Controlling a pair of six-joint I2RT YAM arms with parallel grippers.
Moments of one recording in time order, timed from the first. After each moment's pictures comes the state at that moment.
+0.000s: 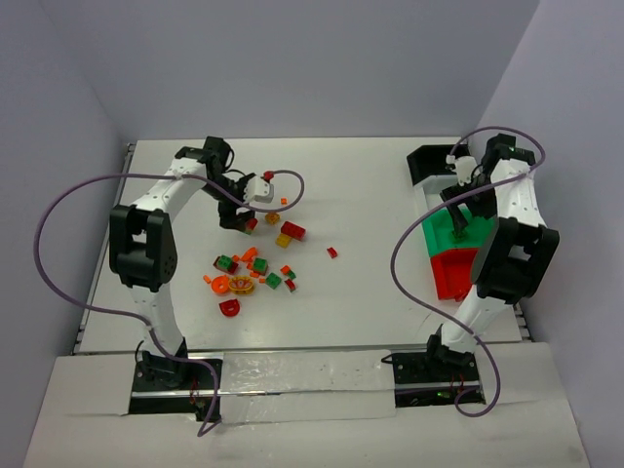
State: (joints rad) left arm -0.25 1.97 1.65 -1.05 0.51 1.32; right arm -0.33 1.78 1.59 -1.16 -0.08 -0.73
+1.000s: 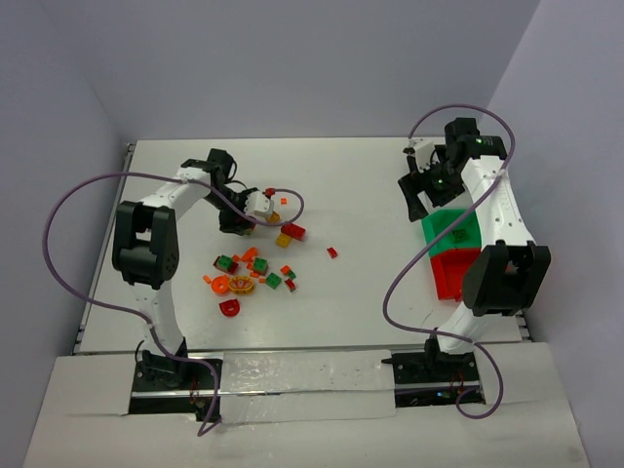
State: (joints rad) left arm -0.25 2.00 1.54 -0.92 0.48 1.45; right arm -0.06 1.65 1.66 -1.26 -0.28 -0.58
